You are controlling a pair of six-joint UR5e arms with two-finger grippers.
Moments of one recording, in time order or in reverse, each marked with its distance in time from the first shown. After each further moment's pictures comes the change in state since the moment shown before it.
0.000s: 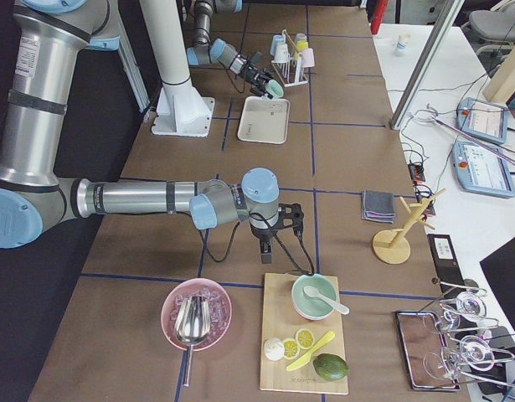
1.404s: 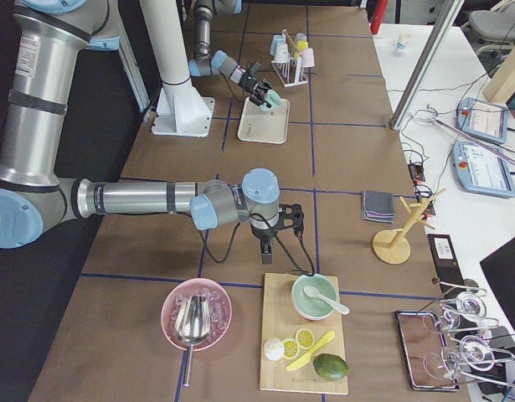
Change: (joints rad) left arm 0.015 -0.021 0.169 -0.221 0.007 0.009; right arm 0.000 0.002 -0.005 0.003 -0.003 0.002
